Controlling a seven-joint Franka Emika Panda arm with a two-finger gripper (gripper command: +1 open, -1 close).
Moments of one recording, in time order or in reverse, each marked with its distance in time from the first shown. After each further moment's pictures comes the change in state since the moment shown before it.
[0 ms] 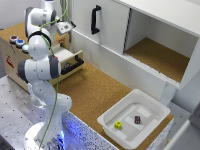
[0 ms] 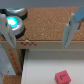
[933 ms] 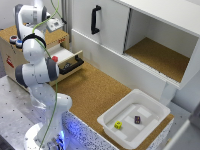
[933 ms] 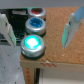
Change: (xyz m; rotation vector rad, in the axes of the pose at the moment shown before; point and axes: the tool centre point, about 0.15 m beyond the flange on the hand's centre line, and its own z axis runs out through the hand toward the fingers) arm 0.057 -0.062 -0.021 -0.025 0.044 -0.075
